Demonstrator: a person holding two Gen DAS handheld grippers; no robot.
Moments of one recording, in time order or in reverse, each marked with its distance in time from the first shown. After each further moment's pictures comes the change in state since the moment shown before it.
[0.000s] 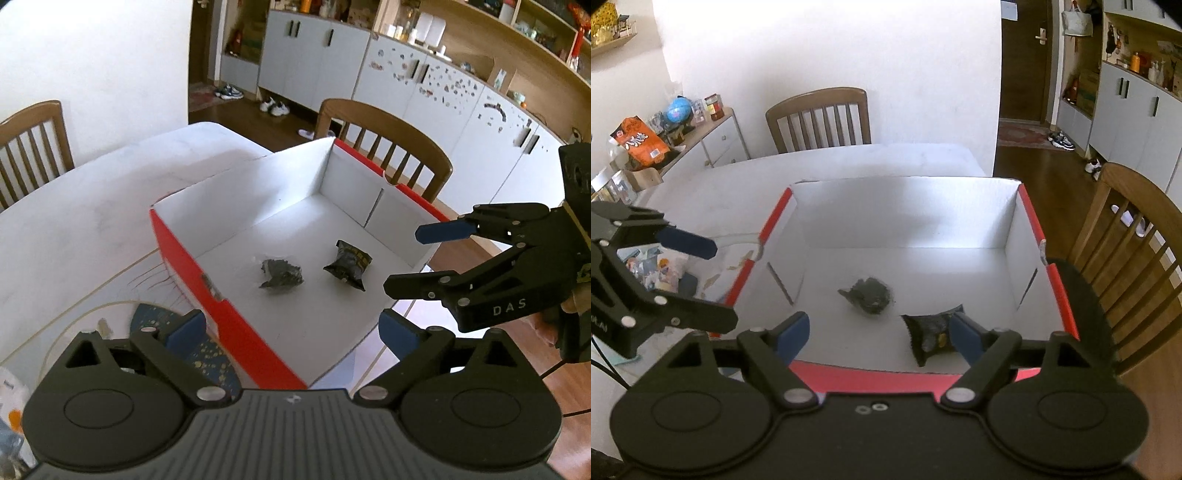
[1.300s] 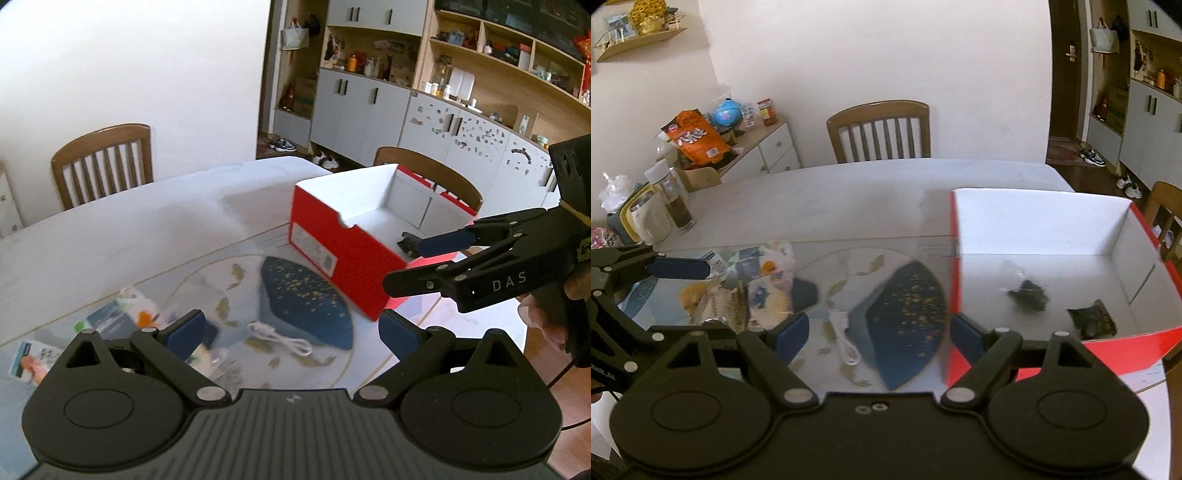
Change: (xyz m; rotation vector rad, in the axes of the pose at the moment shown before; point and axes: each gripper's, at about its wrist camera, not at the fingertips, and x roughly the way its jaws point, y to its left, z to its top) left arm -0.136 0.077 -0.139 -0.049 -0.209 0.143; right arm -0.002 0.172 -0.016 -0.025 -0.058 0.077
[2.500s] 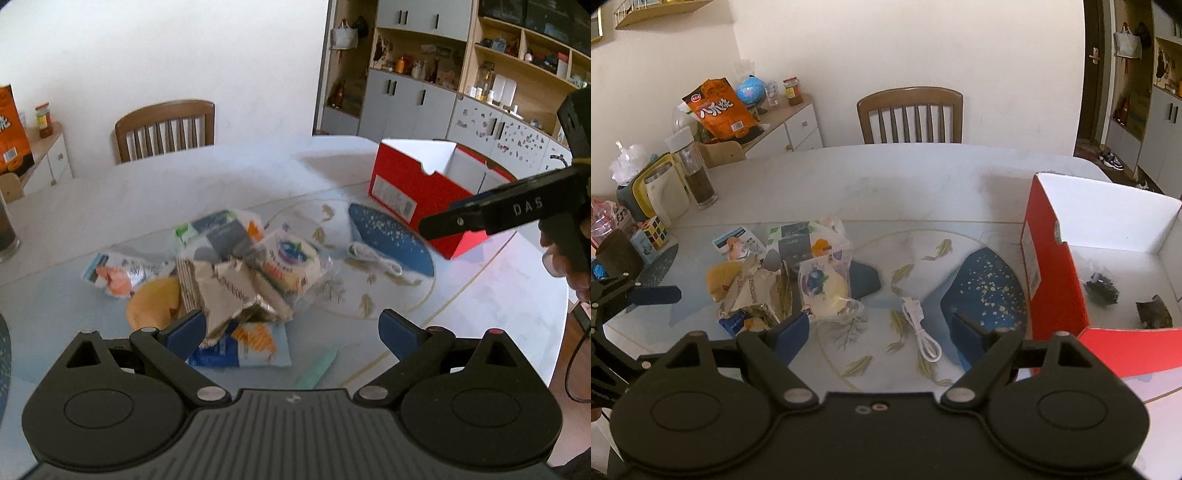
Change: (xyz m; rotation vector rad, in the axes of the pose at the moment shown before) left arm -0.041 0.078 -0.099 -0.076 0.007 0.110; right arm 0.042 0.071 -0.013 -0.049 0.038 0.017
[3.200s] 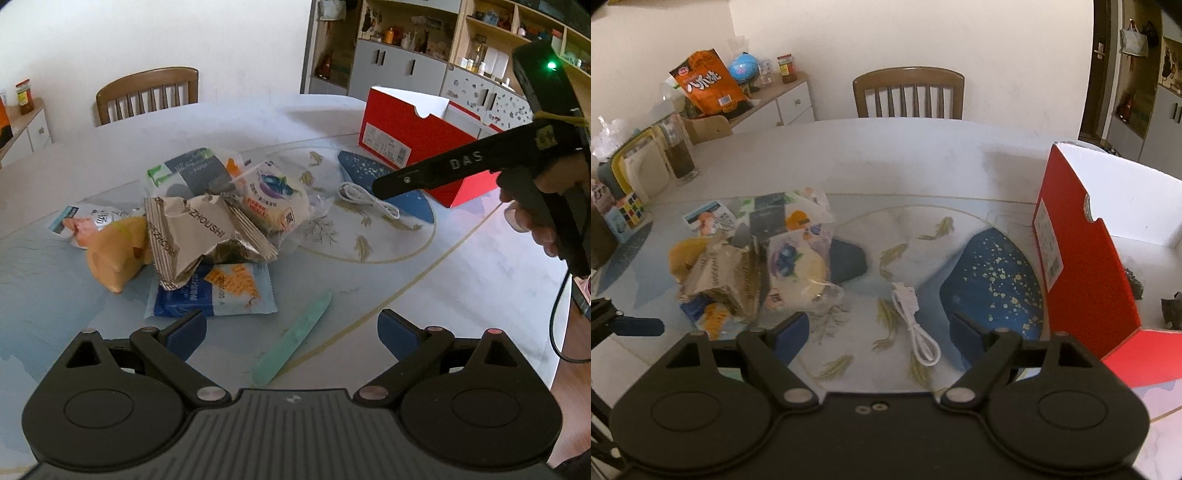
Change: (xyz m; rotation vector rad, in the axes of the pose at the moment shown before) left arm 0.036 -0.004 -0.036 0.026 0.086 -0.040; right arm 0.056 -0.009 -0.011 -0.030 0.042 -0.032
